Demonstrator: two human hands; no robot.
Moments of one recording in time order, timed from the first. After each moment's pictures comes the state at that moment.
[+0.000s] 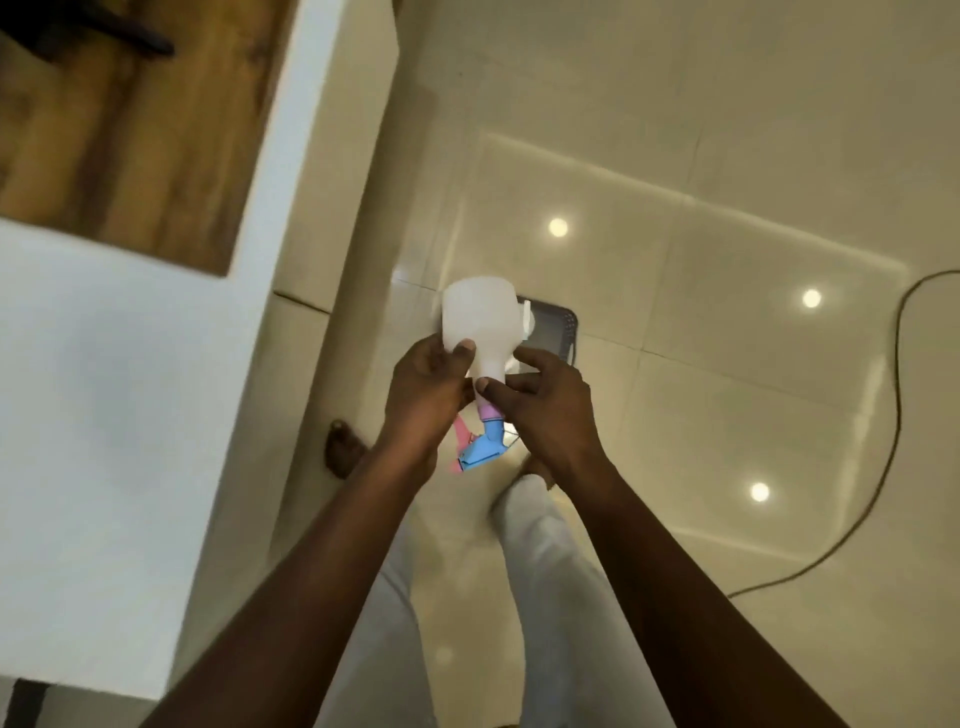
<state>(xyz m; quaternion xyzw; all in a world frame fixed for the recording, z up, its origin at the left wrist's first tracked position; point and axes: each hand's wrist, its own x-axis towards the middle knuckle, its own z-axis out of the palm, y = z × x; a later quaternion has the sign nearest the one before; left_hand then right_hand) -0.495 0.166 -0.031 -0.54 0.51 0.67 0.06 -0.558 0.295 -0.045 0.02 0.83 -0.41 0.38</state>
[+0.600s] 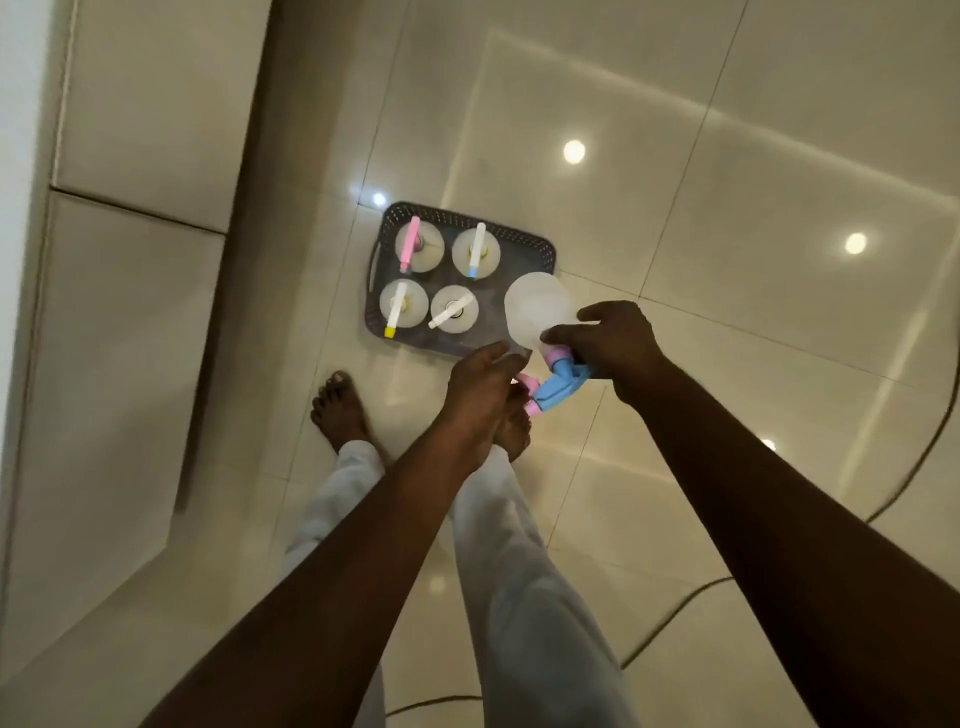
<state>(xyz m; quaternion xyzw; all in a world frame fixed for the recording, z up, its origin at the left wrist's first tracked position) -0.556 0.336 -0.227 -0.60 0.30 0.73 0.16 -0.694 0.437 -0.247 0.10 0.84 -0.25 0.47</state>
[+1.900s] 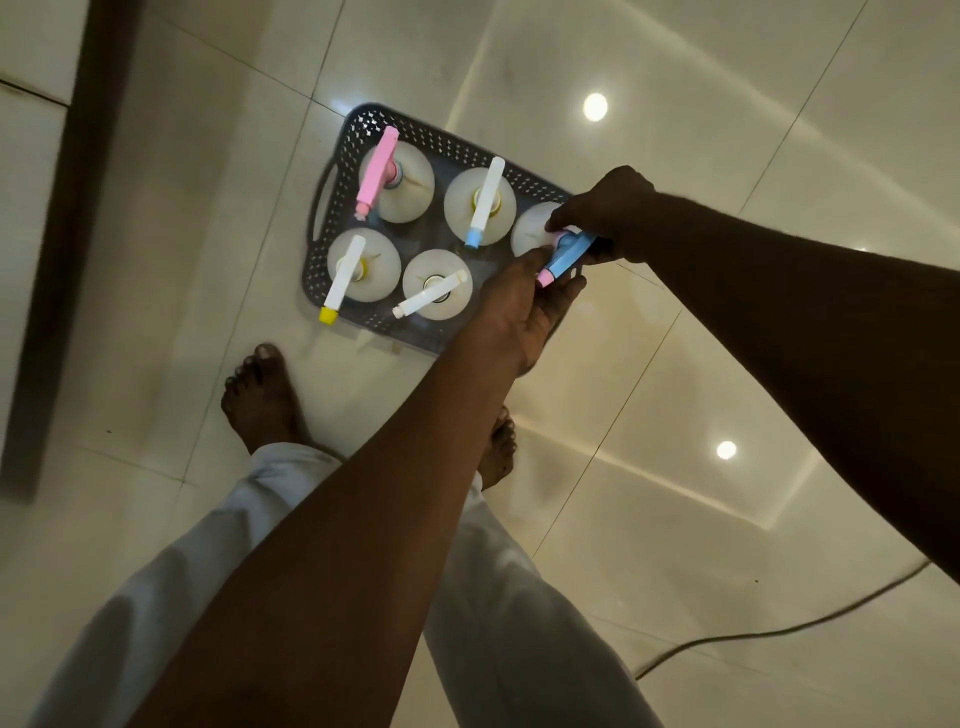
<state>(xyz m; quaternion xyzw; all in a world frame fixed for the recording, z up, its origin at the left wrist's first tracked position) -0.653 0.330 -0.461 -0.57 -0.01 0.82 -0.01 -0.807 0.343 -0.471 0.04 0.85 -0.11 0.51</state>
